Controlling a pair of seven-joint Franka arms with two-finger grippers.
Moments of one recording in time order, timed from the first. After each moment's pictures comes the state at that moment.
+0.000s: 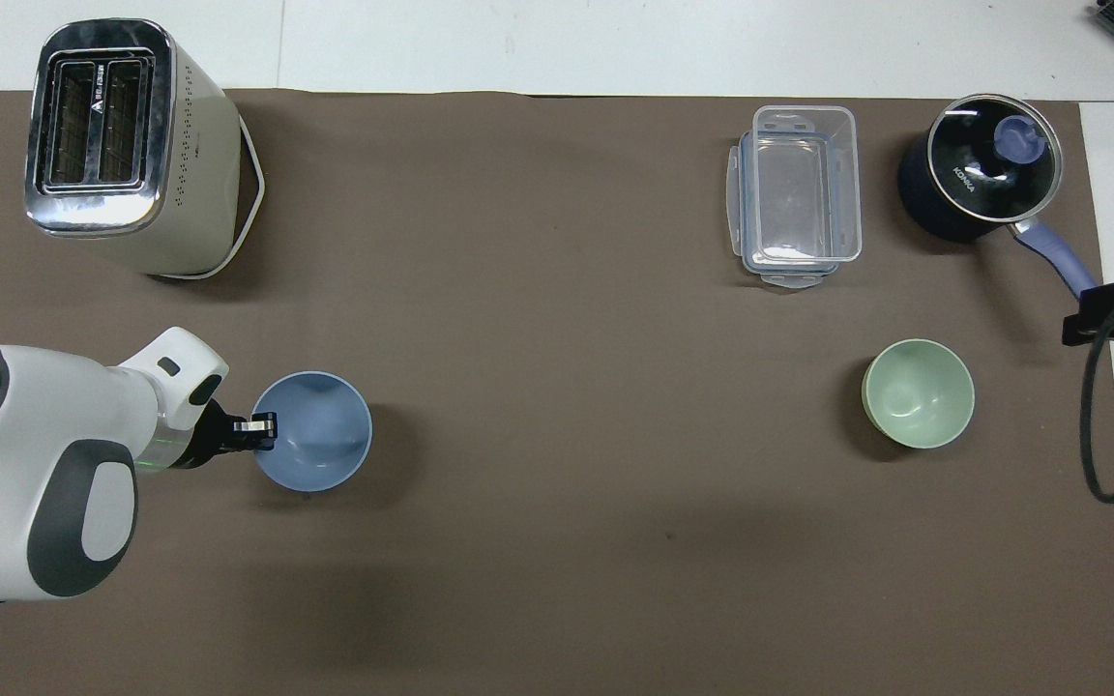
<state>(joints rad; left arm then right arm) -0.17 -0.13 0.01 -2.34 -0.22 2.17 -0.11 -0.03 -0.05 -0.01 -1.49 0.00 1.44 0.18</state>
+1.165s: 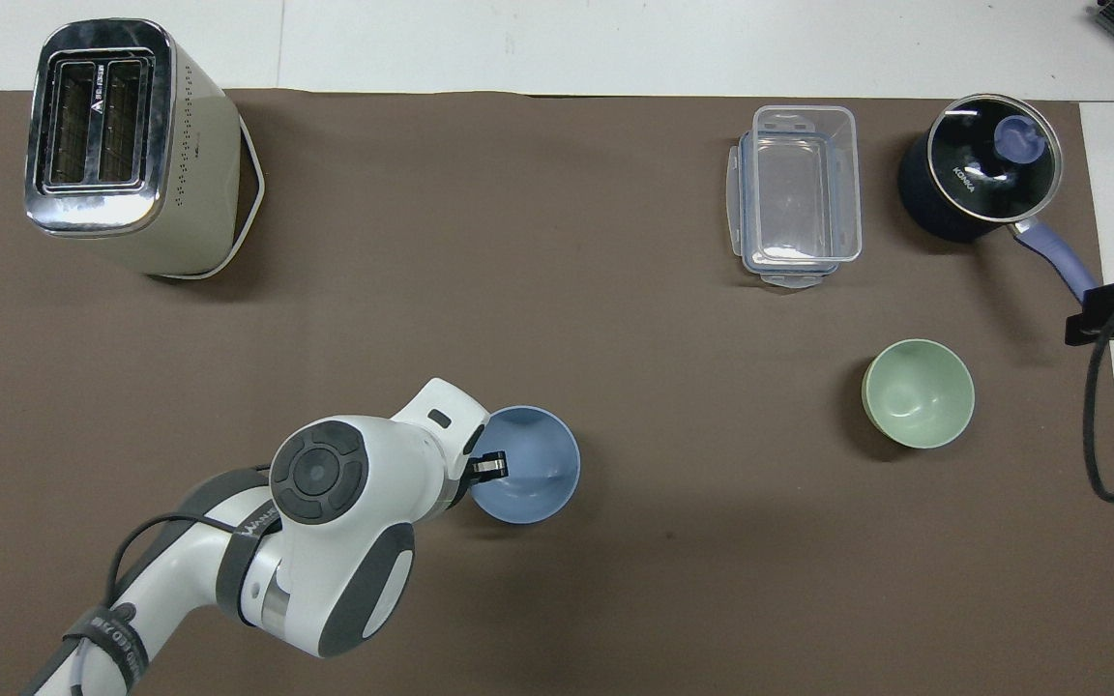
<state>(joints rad) -0.66 0.01 0.00 -2.32 -0.27 2.39 -0.57 -0.03 -0.05 -0.01 -1.49 0.00 1.44 0.18</state>
